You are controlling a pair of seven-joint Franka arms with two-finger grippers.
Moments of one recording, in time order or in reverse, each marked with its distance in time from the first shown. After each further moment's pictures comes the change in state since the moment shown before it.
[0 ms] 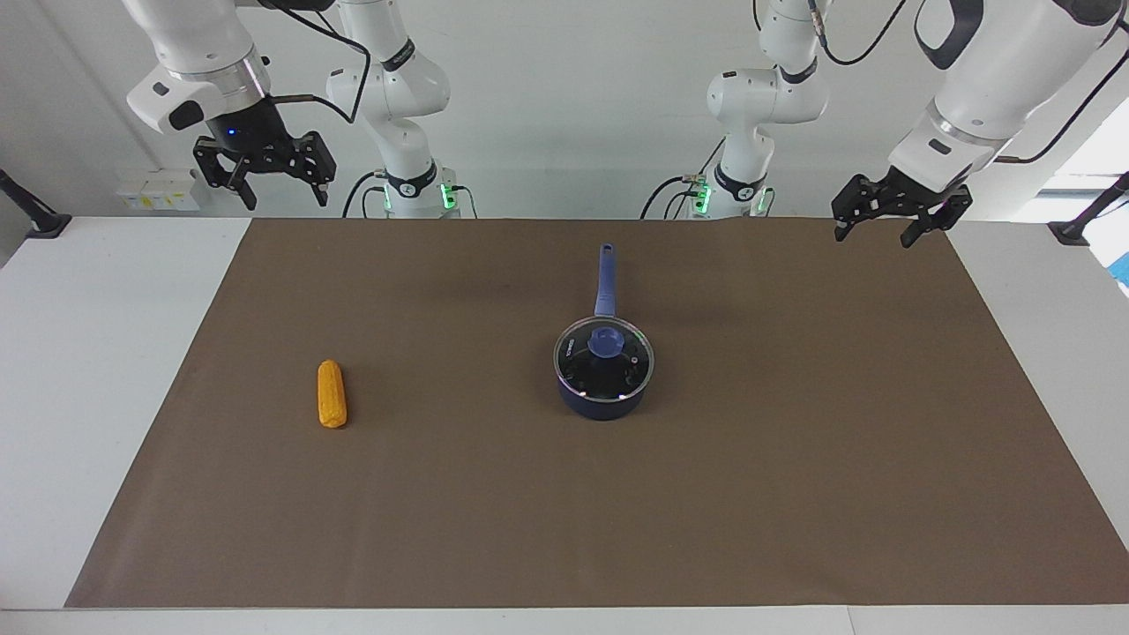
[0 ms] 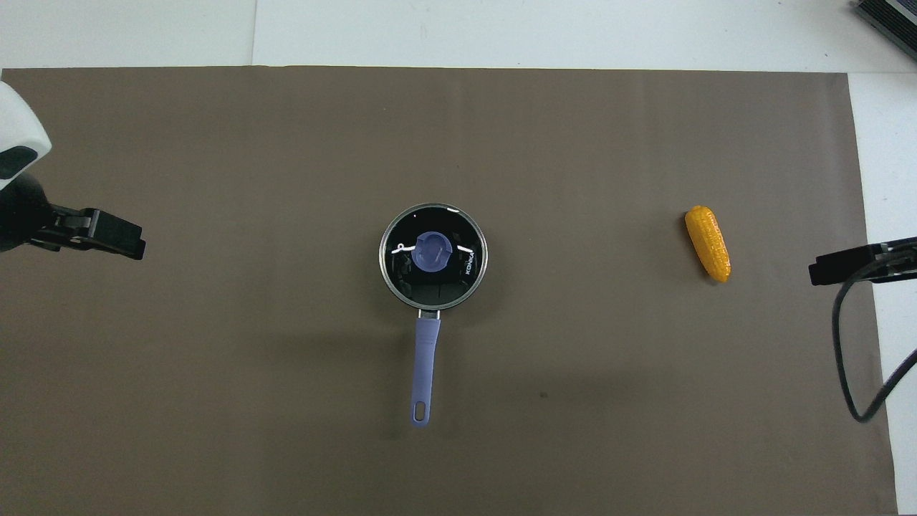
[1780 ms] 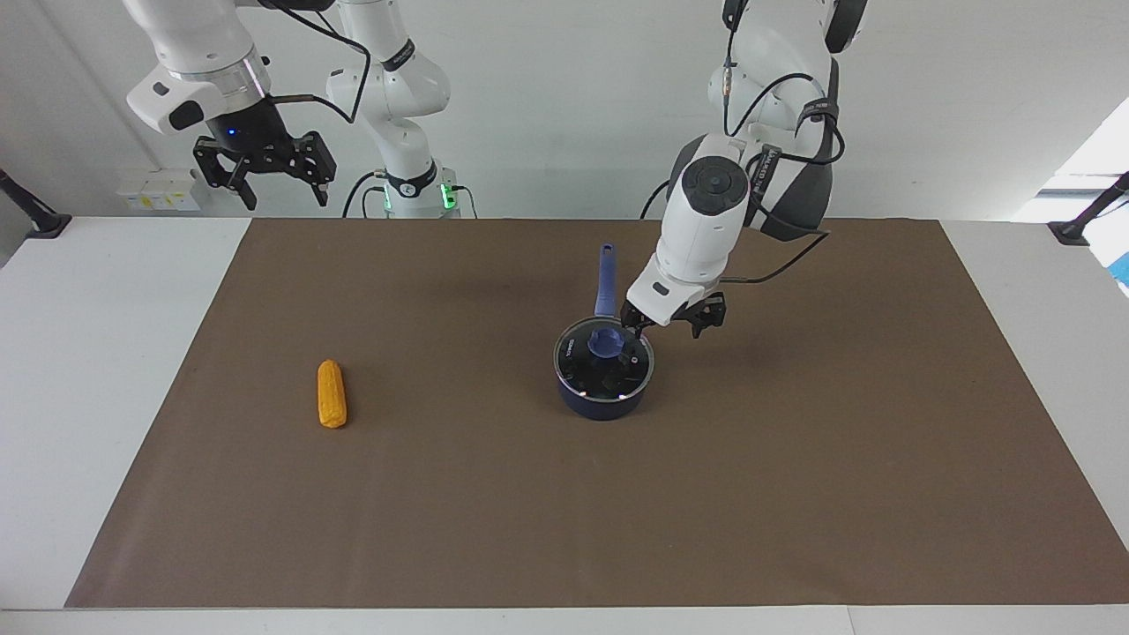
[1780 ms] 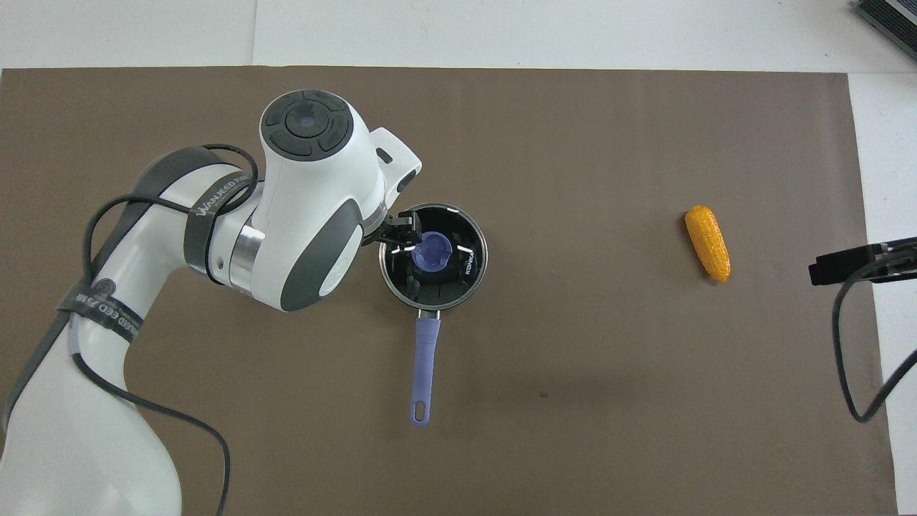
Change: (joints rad) left arm -0.404 0.334 -0.006 0.014 0.007 0.328 -0.547; right arm 0.000 0.000 0.000 0.000 0.000 0.000 0.000
